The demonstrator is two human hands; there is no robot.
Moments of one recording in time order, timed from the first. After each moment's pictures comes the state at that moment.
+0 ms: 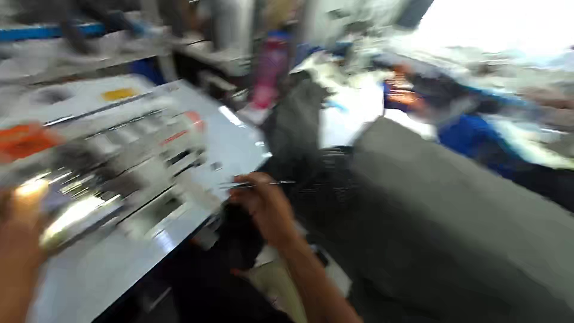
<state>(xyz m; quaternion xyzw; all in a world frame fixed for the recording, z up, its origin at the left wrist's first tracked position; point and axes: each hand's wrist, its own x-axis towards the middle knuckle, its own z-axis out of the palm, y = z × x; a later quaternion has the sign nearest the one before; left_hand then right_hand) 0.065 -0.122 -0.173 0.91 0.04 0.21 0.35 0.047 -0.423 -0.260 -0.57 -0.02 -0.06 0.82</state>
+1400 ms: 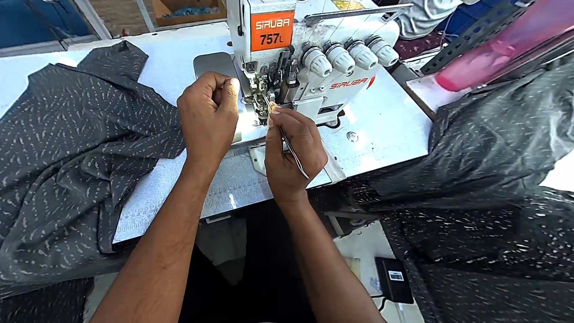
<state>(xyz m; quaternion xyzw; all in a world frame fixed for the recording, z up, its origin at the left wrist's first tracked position) 0.115 -0.071 -0.237 0.82 0.04 0.36 0.45 0.108 -0.211 -0.280 -0.67 -0.26 -0.45 0.52</state>
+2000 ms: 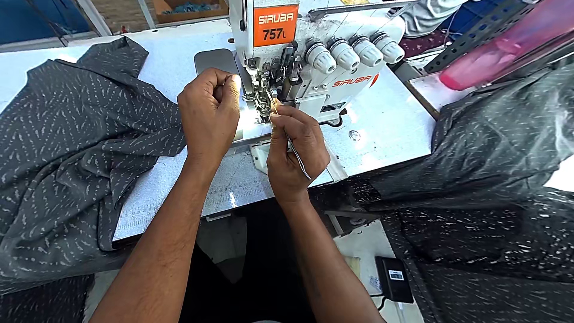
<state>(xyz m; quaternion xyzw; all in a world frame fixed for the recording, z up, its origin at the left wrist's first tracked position) 0.115 -0.072 -0.237 0.82 0.05 0.36 0.45 0.109 -0.211 -0.281 -0.66 -0.28 -0.45 0.54</state>
